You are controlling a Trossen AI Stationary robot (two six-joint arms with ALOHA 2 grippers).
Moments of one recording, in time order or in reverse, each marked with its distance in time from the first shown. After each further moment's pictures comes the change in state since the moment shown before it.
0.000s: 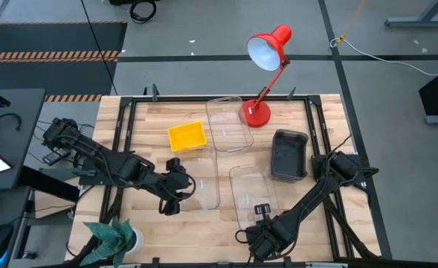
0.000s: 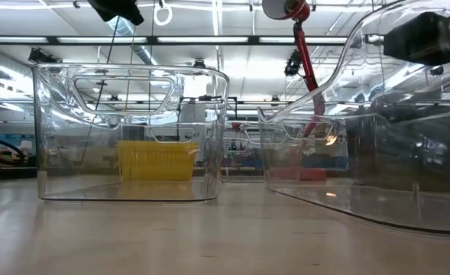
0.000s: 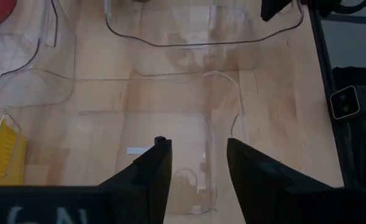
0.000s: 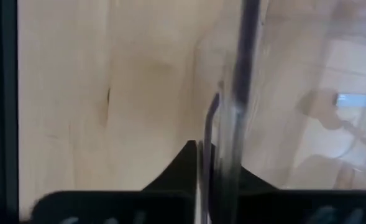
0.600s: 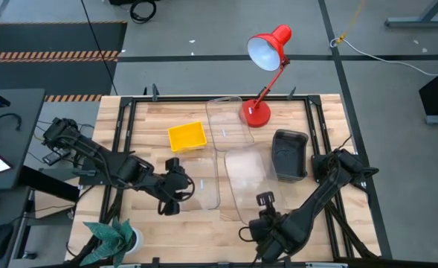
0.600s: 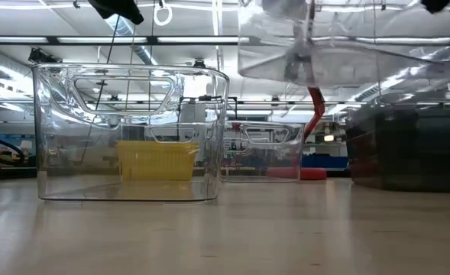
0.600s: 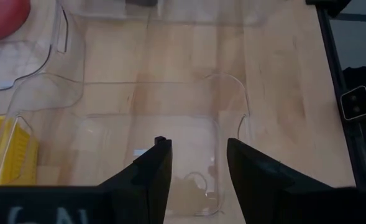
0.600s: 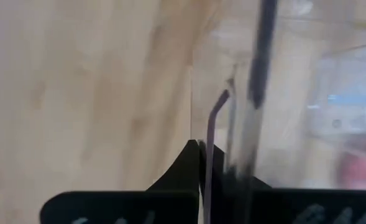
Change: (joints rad) left arm -0.020 0.000 0.000 -0.005 -0.049 0.007; right arm 0.019 -0.047 0.291 -0.439 0.285 -0.078
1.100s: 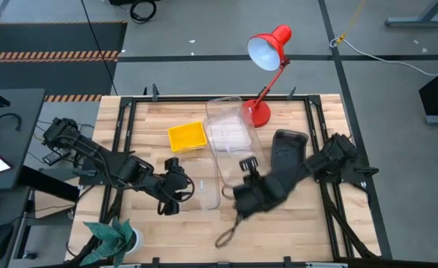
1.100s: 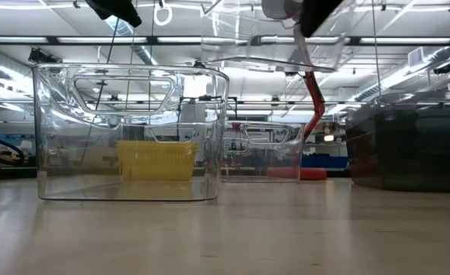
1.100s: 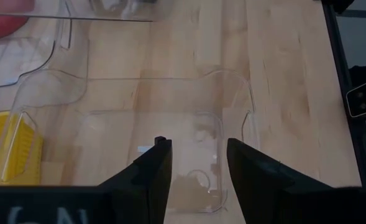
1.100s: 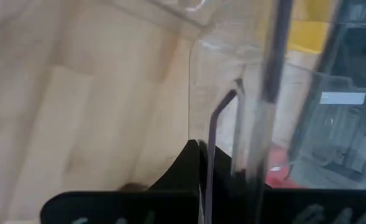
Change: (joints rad) left arm -0.003 0.000 0.000 -0.016 -0.010 -0.007; right arm -0.282 -0.088 0.031 -0.030 0.123 -0.406
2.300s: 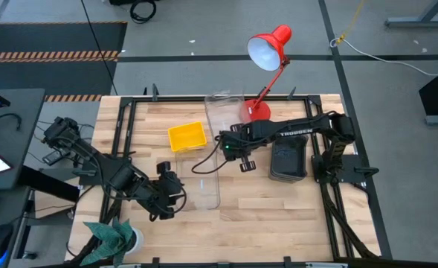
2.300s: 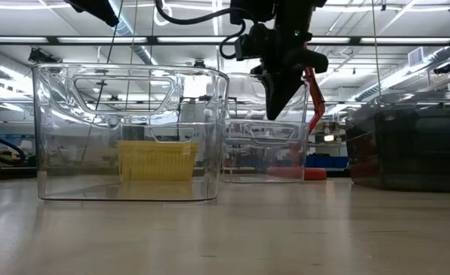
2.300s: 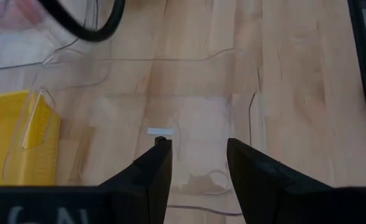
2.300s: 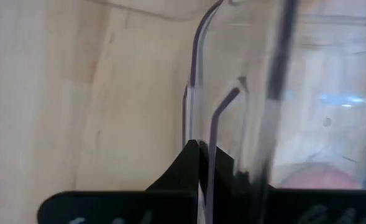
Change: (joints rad) left arm -0.113 0.000 -0.001 -0.095 -0.140 -0.123; right arm -0.506 -0.092 -0.342 0.445 -0.359 -0.386
